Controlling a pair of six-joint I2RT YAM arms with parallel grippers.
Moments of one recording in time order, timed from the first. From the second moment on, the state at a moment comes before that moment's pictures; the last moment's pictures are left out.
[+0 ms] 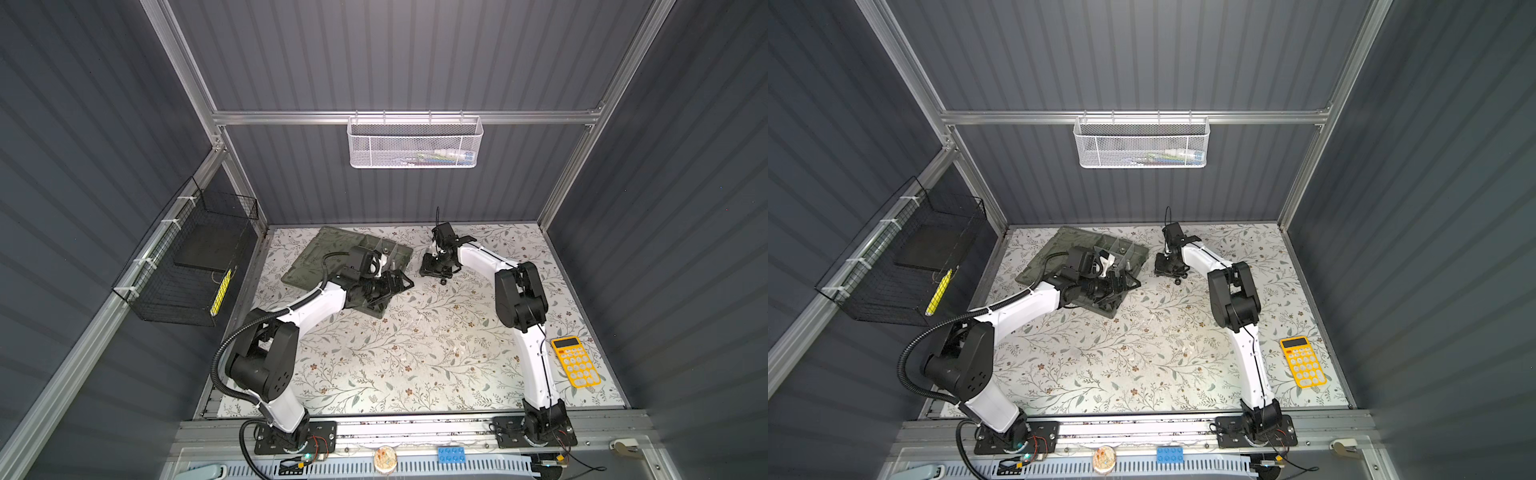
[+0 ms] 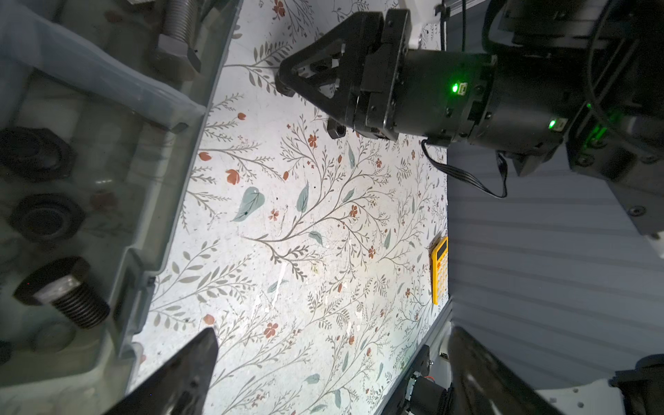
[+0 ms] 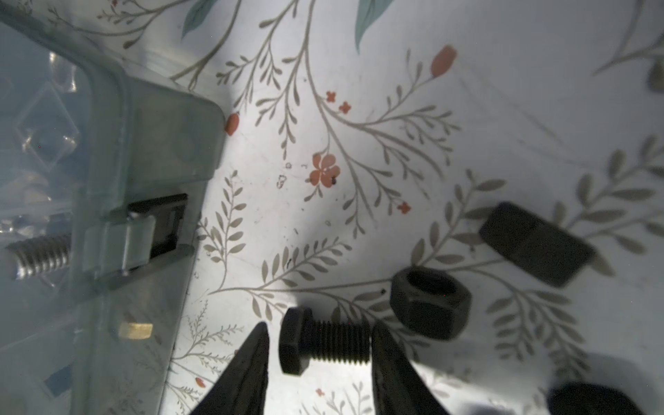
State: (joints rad) left arm -0.50 1.68 1.13 -0.22 0.56 -0.73; right arm 0.38 2.36 1.90 -0.68 -0.23 0.45
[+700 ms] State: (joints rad) left arm -0.50 1.67 1.13 -0.24 0.54 -0.73; right arm 0.38 2.34 1.87 -0.66 -0.23 0.44
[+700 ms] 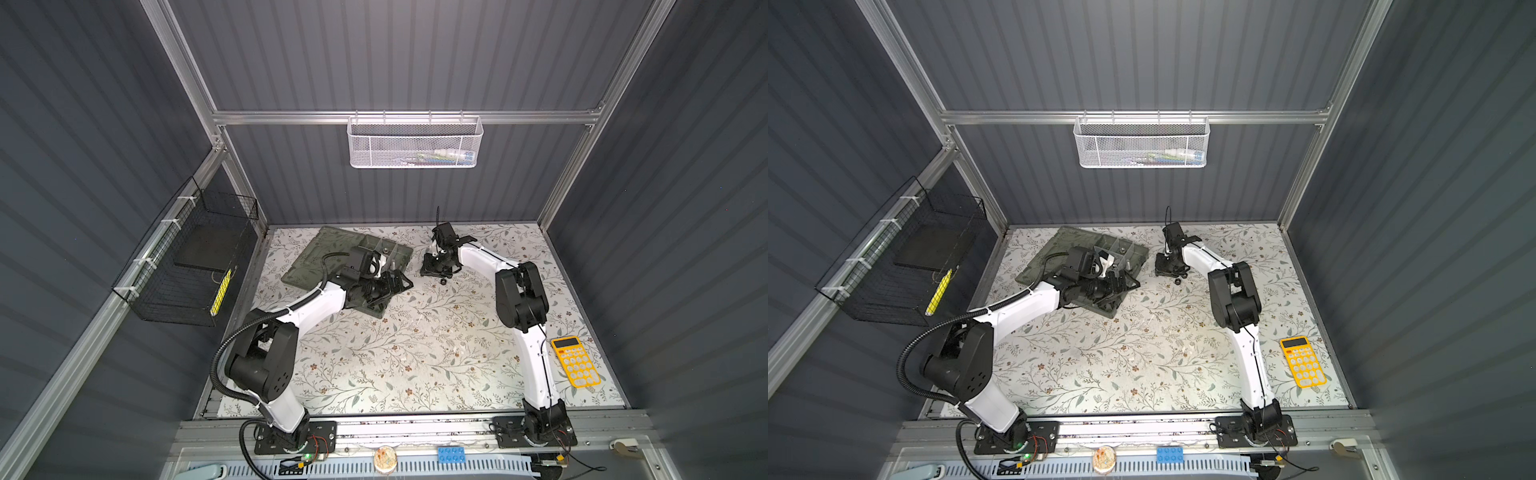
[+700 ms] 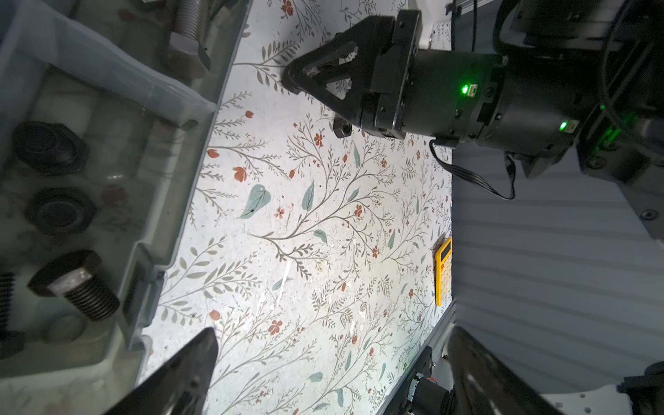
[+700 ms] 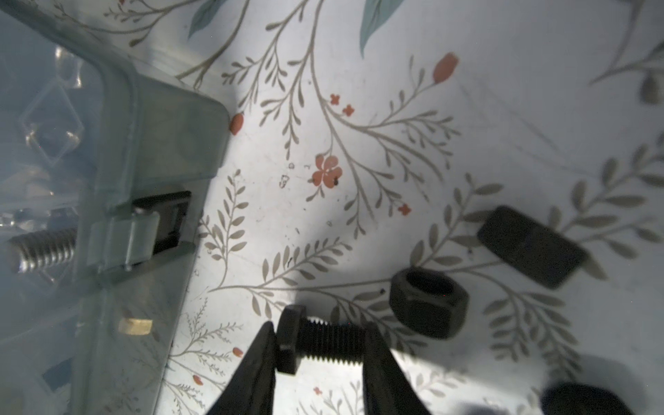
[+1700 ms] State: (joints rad) left arm -0.47 1.60 1.10 -0.24 0.55 -0.73; right arm 0.42 2.12 1.70 -0.66 -0.31 0.47
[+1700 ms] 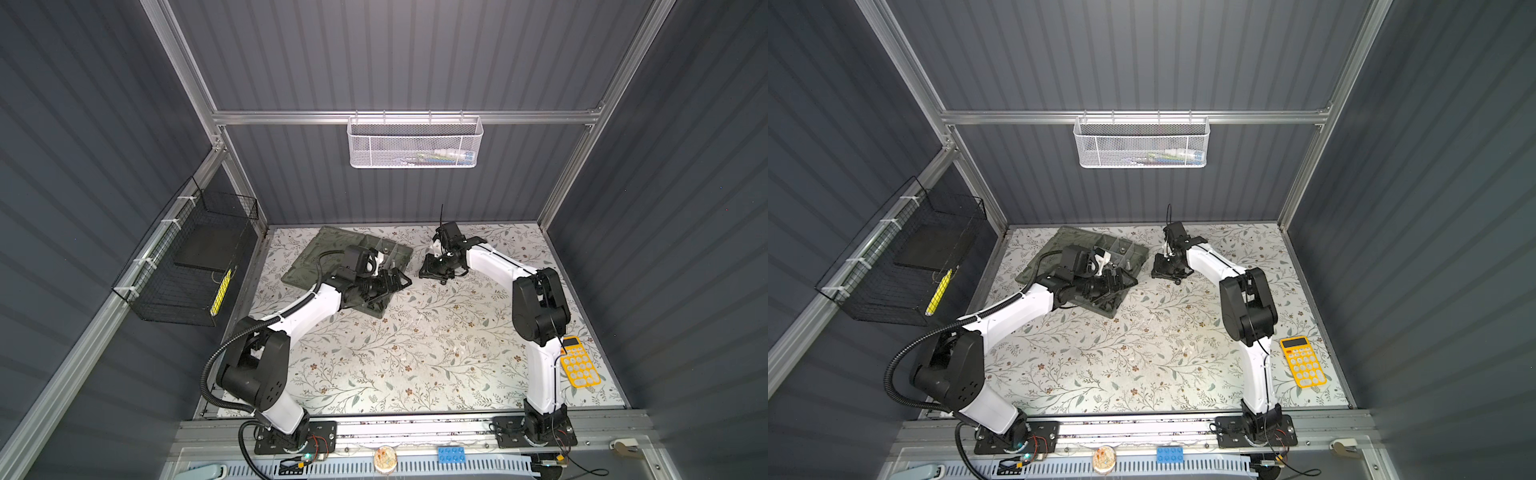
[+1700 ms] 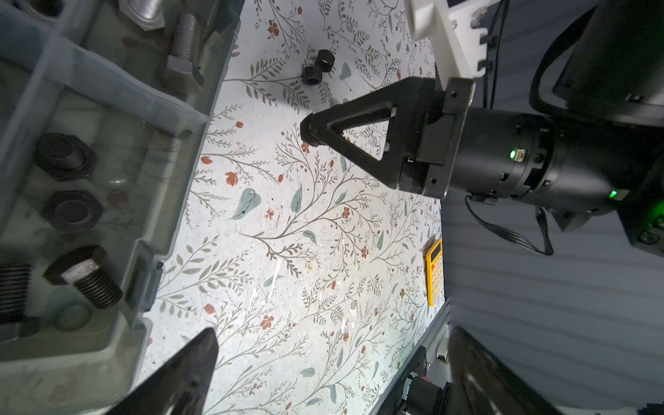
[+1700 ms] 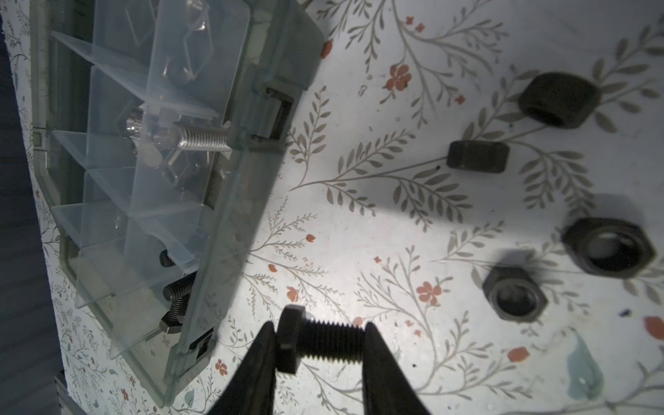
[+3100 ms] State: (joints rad) left arm -0.18 1.37 0.83 -0.19 0.73 -0.77; right arm 0.69 2.30 1.98 -0.73 -0.31 0.52
